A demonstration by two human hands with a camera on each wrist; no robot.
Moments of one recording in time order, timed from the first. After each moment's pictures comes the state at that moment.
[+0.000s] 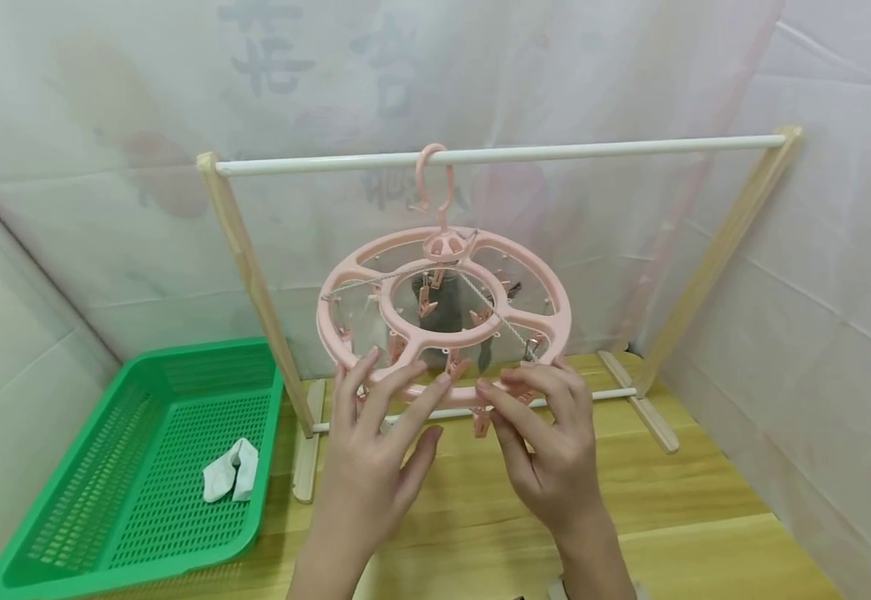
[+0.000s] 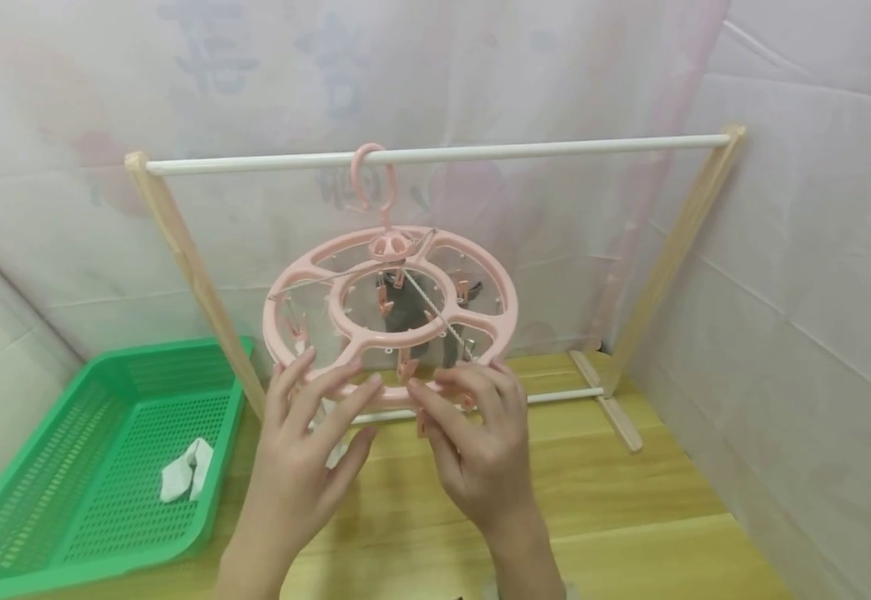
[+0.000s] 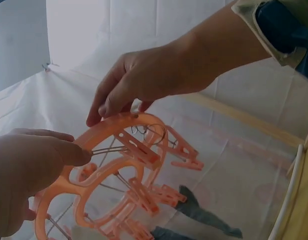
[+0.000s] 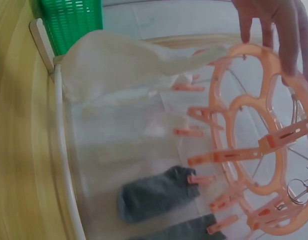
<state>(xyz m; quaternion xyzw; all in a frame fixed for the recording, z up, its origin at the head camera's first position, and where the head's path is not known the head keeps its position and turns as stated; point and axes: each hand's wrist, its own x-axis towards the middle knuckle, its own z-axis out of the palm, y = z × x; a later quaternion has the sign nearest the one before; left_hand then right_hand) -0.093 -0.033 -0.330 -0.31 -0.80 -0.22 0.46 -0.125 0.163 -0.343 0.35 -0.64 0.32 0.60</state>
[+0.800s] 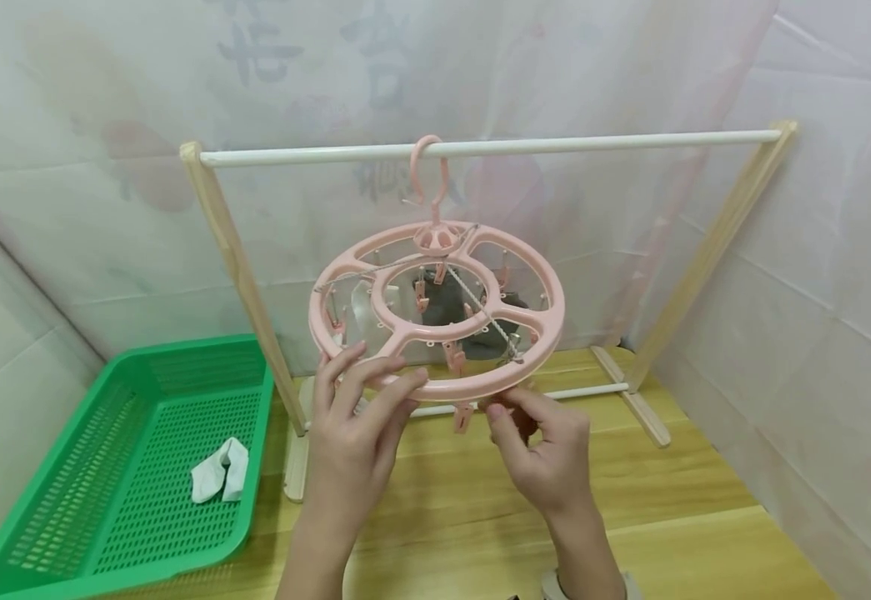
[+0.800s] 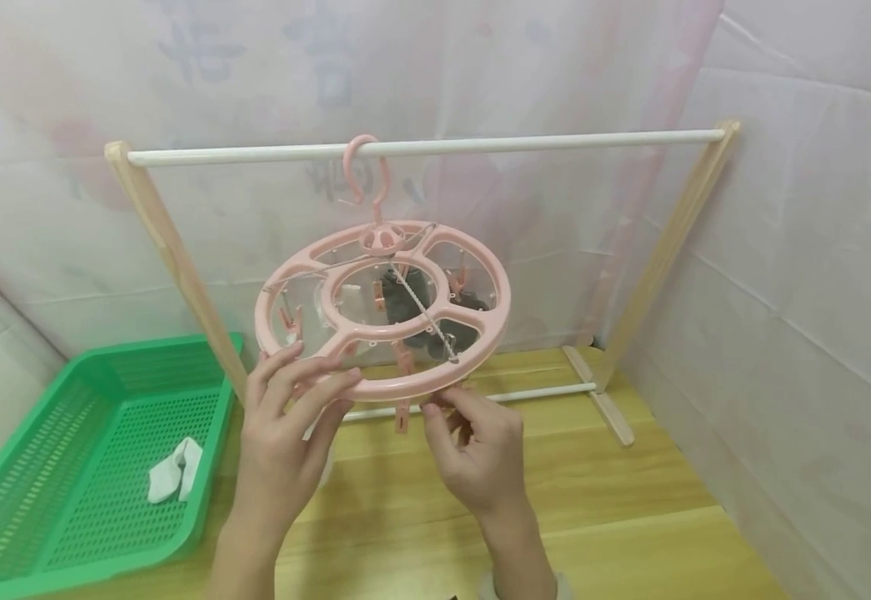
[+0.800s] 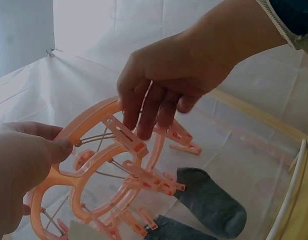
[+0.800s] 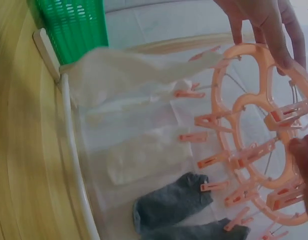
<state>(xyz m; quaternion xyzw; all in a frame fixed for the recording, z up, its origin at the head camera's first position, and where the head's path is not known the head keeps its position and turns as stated) -0.113 -0.038 -0.335 -0.28 -0.76 -0.31 0.50 -0.129 0.171 -0.368 0.29 -0.70 0.50 0.42</state>
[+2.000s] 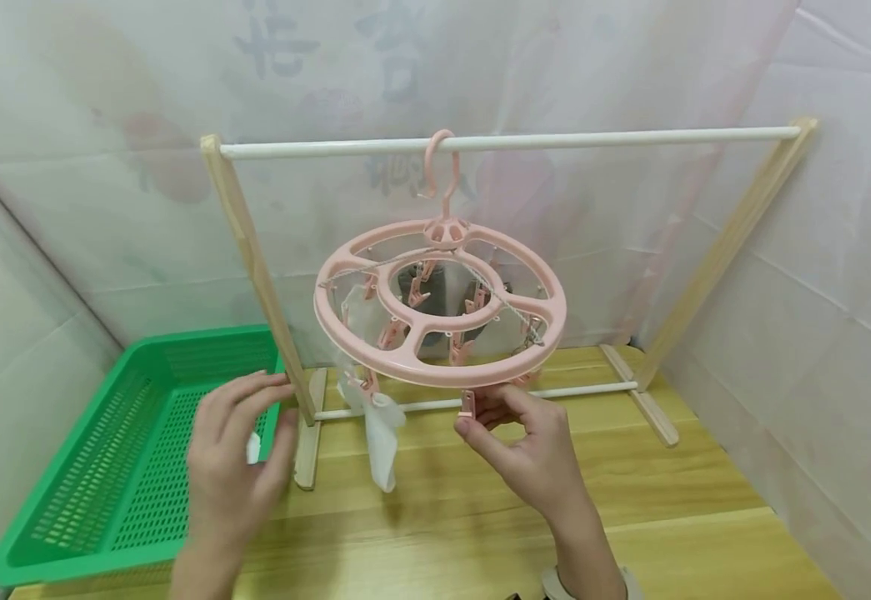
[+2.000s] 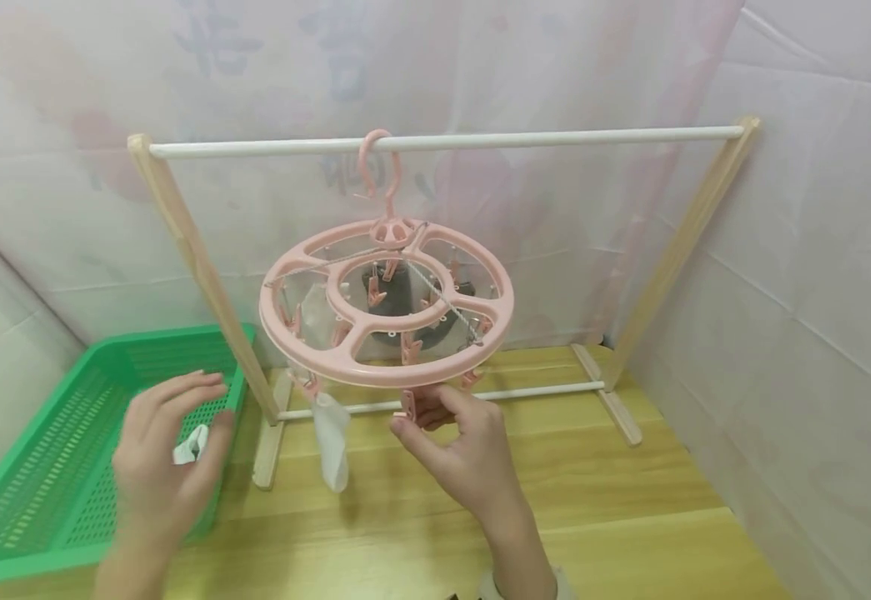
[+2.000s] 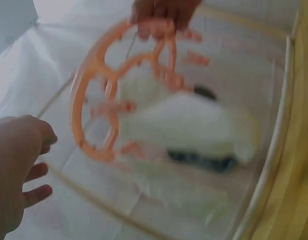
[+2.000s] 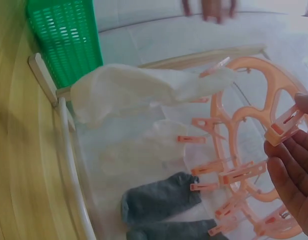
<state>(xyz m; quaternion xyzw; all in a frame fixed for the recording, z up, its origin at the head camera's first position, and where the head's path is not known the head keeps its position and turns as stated) -0.105 -0.139 -0.347 -0.25 -0.74 -0.28 0.56 -0.128 0.157 -0.366 0.31 -0.74 0.53 0.27</state>
